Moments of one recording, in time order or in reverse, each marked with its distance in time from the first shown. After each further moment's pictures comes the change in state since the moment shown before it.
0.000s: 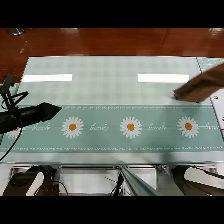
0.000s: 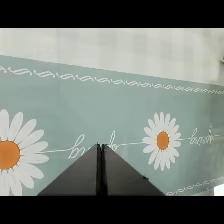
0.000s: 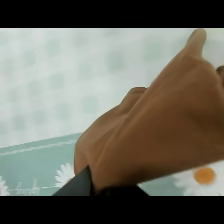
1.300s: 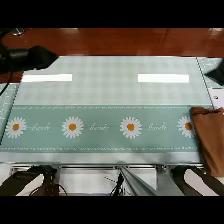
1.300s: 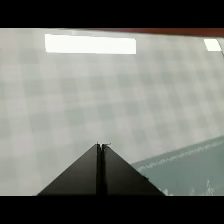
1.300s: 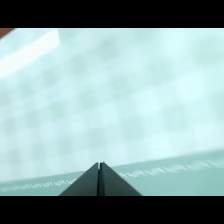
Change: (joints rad) left arm -0.168 -0.472 0.640 0.060 0.092 0.113; right arm 0.252 0.285 -0.663 0.016 -0.627 -0.118
